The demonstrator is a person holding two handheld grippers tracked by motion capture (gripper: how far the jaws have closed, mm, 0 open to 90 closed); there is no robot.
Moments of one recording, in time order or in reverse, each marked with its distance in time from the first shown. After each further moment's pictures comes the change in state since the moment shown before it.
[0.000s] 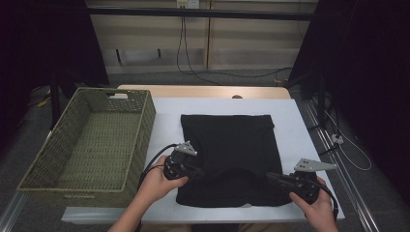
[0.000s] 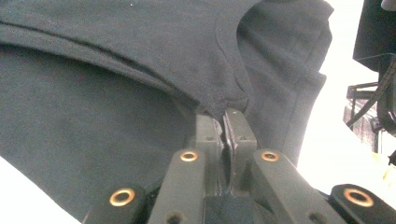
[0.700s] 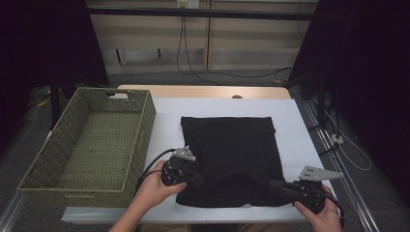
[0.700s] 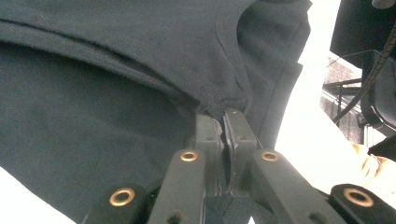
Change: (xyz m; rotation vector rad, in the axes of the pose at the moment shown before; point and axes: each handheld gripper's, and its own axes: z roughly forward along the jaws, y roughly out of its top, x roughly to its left) left arm -0.011 -0.010 -0.006 -0.003 -0.039 0.001; right arm 0.012 -0.010 -0.017 0.004 0.019 -0.026
